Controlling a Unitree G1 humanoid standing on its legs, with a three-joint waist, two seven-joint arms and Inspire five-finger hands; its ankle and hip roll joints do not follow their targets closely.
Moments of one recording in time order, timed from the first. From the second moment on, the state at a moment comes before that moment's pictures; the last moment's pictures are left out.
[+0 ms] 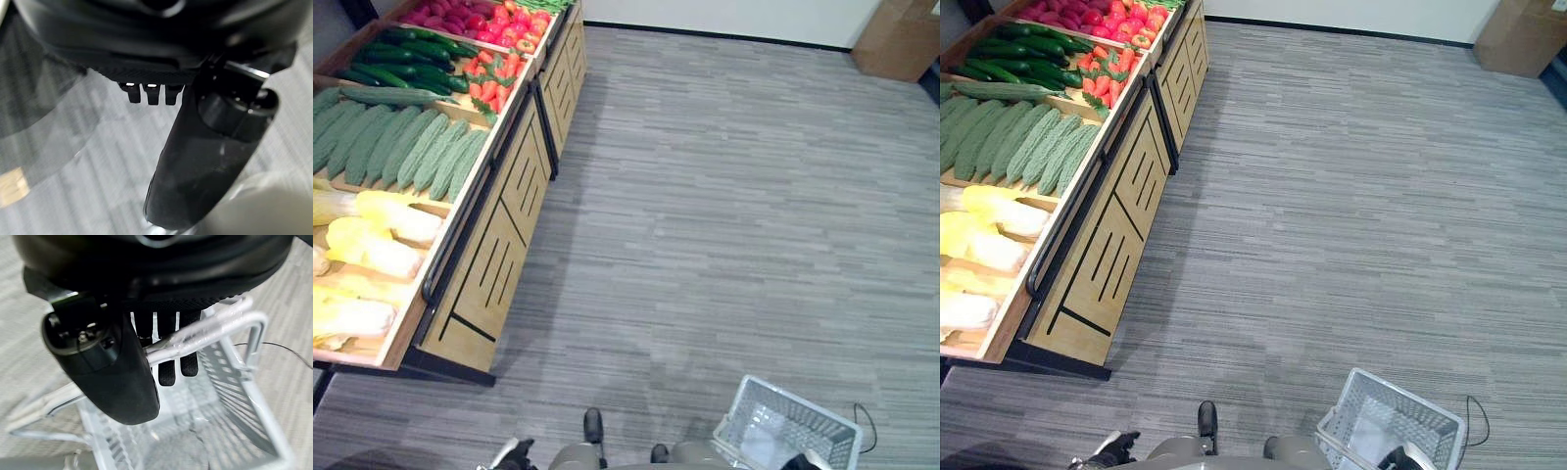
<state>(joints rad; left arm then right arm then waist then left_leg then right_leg) -0.07 0.27 -0.29 1.36 0.18 -0.06 0.13 0.03 -0.35 0.25 1.33 -0.30 -0.06 -0.20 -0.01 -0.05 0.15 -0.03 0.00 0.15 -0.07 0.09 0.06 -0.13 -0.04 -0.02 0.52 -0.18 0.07</state>
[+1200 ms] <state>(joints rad) -0.11 0.27 -0.27 1.37 0.16 -0.06 0.16 0.01 -0.35 0.29 1.29 -0.29 -0.07 -0.19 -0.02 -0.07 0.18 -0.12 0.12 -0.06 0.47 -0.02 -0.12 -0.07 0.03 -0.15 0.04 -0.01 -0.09</state>
